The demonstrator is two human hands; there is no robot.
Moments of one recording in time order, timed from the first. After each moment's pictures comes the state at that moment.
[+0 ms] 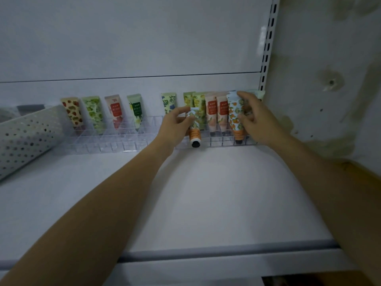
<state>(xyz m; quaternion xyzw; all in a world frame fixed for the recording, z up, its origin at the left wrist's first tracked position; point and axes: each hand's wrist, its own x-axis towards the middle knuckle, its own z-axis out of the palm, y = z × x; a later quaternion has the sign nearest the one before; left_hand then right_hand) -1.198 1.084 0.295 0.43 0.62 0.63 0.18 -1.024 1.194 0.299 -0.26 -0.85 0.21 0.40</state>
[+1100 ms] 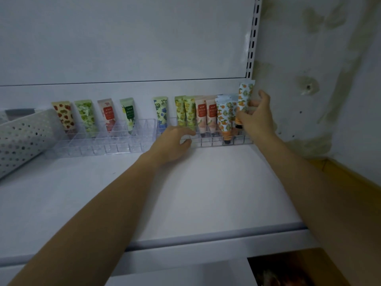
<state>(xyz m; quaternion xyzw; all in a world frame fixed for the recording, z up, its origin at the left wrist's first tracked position) -1.201 1.069 0.276 0.66 0.69 0.28 -0.05 -1.019 1.171 0.310 -0.36 -0.67 0.35 0.55</state>
